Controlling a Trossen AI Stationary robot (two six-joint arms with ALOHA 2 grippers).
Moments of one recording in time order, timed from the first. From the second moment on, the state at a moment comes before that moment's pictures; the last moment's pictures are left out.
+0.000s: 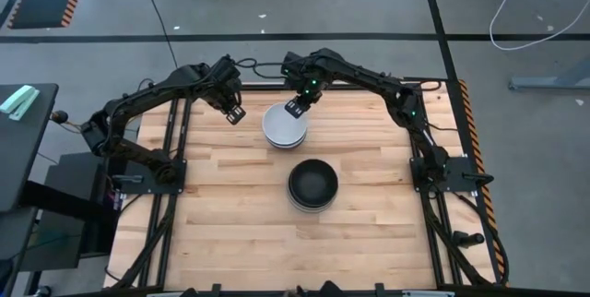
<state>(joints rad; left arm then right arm) 0.67 1.40 1.20 -0.98 -0.07 -0.03 -0.45 2.24 2.28 -1.39 -0.09 0.27</state>
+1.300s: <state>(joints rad) 0.66 1.40 1.20 -0.98 -0.05 -0.04 -0.45 2.27 2.14 -1.27 -0.17 0.29</state>
